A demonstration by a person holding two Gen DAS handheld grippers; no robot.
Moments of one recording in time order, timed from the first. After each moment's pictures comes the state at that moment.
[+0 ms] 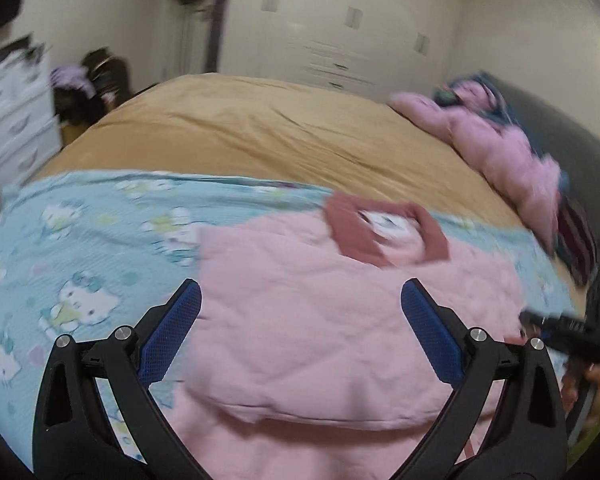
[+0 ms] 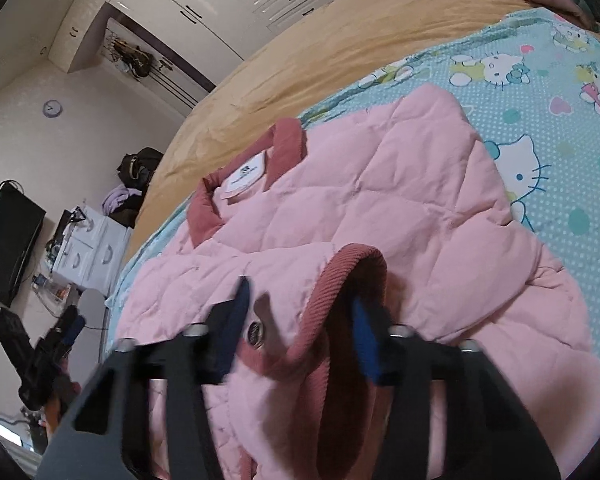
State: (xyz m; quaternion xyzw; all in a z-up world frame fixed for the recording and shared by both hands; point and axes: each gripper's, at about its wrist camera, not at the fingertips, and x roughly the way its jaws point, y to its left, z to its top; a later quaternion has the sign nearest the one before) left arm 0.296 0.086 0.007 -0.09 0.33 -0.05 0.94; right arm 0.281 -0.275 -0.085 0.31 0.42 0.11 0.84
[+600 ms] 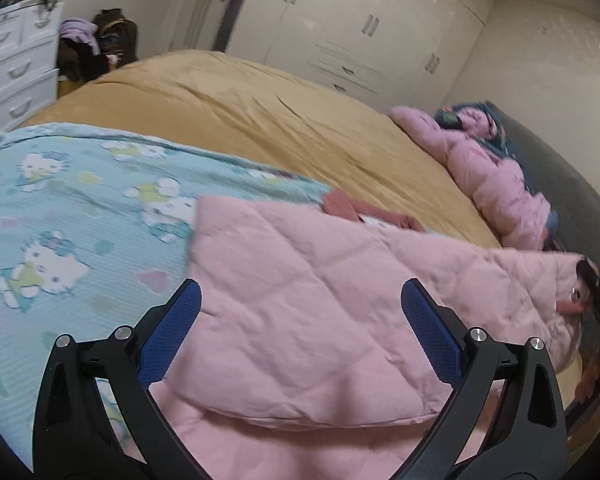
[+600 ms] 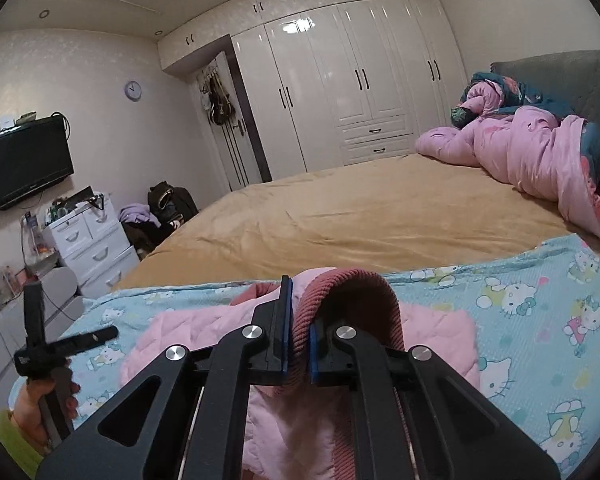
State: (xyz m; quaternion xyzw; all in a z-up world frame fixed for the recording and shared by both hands) left arm 0.310 0.083 -0.025 -0.16 0.34 -0.08 0.92; right arm 0.255 -0.231 0.032 0.11 0.20 0.13 0.96
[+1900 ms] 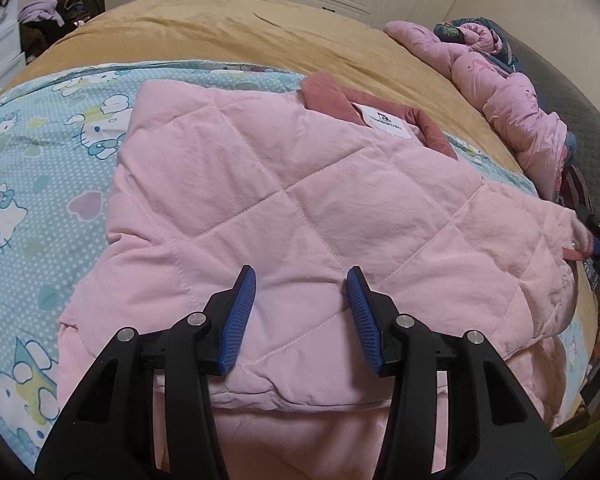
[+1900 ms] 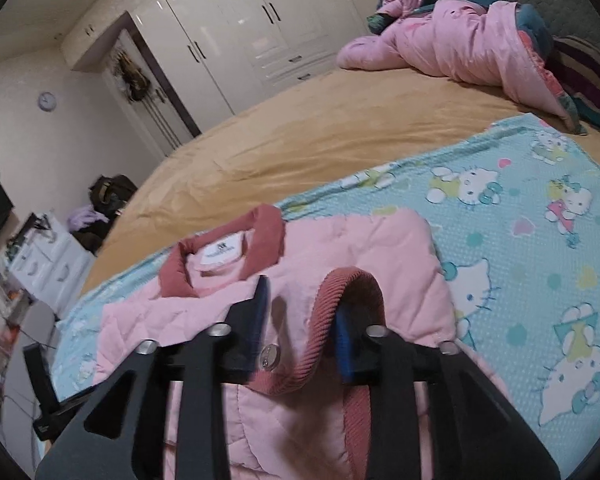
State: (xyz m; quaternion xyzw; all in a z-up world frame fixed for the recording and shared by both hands) left arm 0.329 0.032 -0.095 -0.10 0.46 -0.10 0.88; right arm 0.283 -0.273 -0.033 0.19 0.32 -0.02 0.93
